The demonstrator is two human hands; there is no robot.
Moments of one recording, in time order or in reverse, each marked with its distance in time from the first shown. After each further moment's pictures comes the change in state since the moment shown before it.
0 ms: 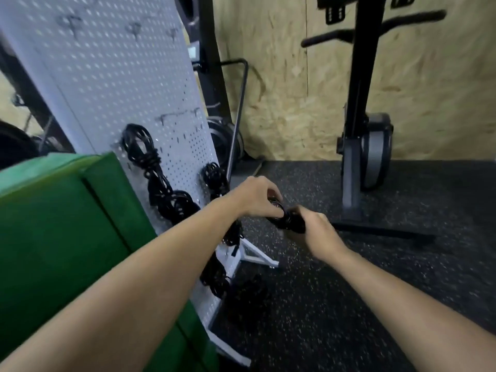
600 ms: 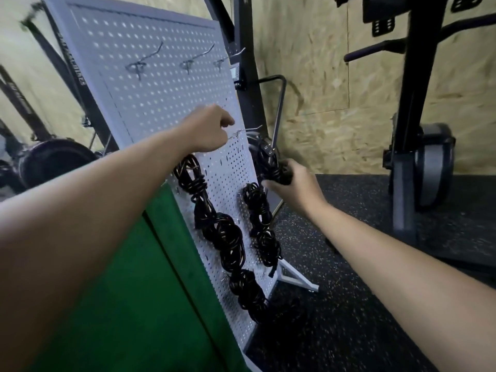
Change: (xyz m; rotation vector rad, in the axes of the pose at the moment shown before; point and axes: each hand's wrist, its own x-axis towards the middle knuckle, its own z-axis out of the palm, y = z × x) left_hand -0.040 -0.038 -0.215 0.330 0.419 -0.235; right_hand 0.114 -0.151 -0.011 0.390 0.130 -0.177
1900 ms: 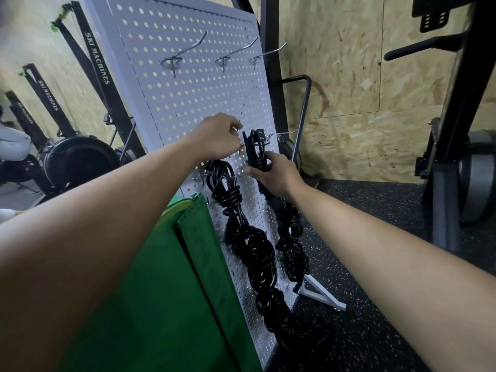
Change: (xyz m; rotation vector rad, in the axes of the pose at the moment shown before) left_hand 0.019 -0.067 0.004 -0.148 -0.002 -0.116; right_hand 0.088 -0.050 0.096 0.036 -0.171 0.012
